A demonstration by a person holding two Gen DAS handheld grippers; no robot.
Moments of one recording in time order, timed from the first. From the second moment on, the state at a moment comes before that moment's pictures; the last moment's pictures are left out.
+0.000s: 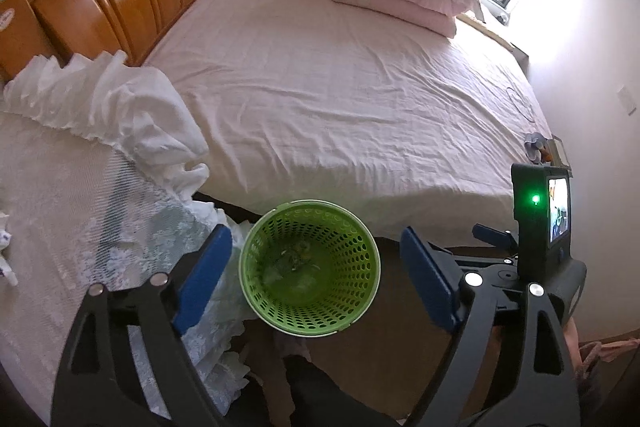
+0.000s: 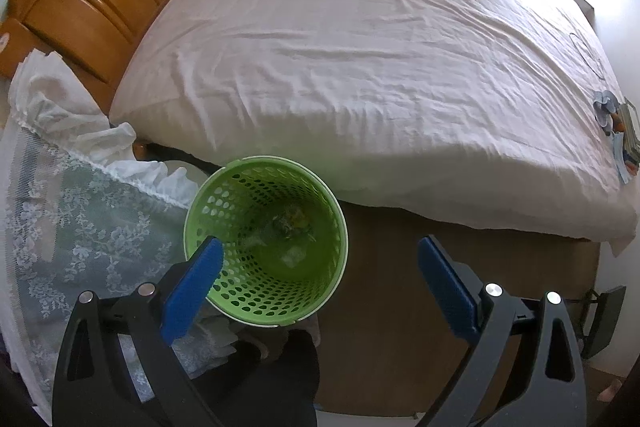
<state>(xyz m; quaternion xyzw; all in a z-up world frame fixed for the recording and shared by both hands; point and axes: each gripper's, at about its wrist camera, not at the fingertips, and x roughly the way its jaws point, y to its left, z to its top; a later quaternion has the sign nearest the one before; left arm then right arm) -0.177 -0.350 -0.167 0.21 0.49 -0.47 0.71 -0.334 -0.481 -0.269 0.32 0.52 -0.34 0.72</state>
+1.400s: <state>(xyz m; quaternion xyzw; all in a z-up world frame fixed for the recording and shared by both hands) -0.020 0.035 -0.091 0.02 0.42 -0.16 0.89 -0.078 -0.201 -0.108 0.15 0.45 -0.05 0.88</state>
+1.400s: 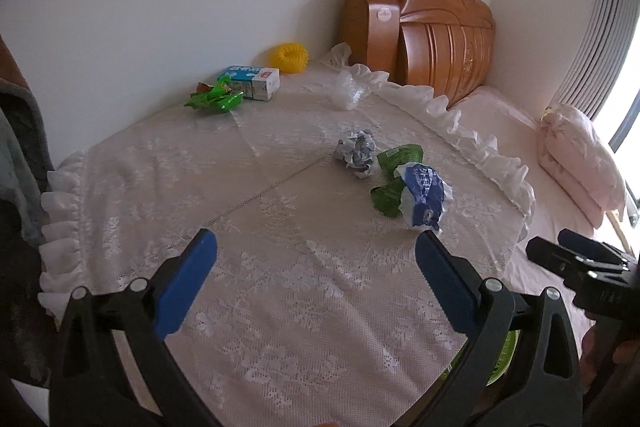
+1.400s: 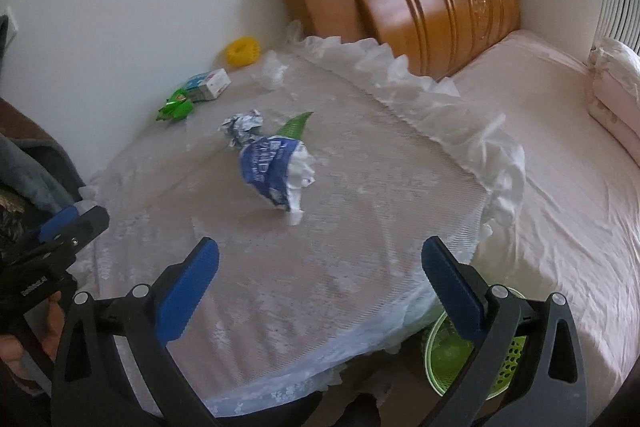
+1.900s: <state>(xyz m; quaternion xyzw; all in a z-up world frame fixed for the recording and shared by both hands) 0.080 -0.009 -0.124 0.02 0.46 -0.23 0.85 -0.050 -0.188 -0.132 0.14 0.47 -0.08 0.87</state>
